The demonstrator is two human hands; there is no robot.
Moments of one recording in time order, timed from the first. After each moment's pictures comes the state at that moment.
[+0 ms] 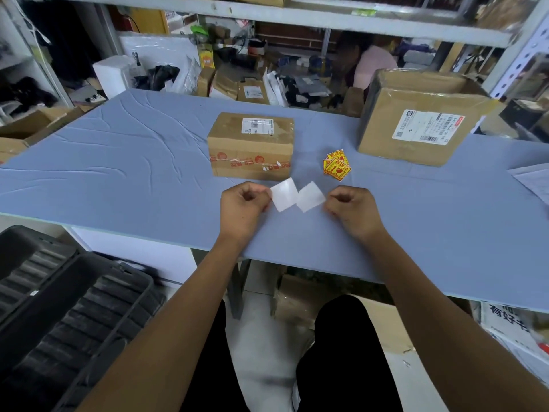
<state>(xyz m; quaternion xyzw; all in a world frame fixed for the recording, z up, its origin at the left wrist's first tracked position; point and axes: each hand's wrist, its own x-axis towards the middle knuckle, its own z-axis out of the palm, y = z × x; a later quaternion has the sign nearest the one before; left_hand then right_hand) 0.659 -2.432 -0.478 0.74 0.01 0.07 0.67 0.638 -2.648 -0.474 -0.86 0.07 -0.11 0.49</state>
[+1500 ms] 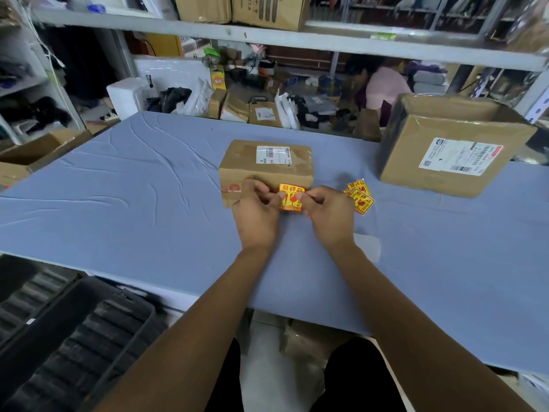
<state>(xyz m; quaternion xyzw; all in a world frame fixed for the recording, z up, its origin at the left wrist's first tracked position) 0.731 -2.450 -0.471 0.79 0.04 0.21 0.58 0.726 -2.577 -0.468 -0.87 0.04 -0.24 0.43</state>
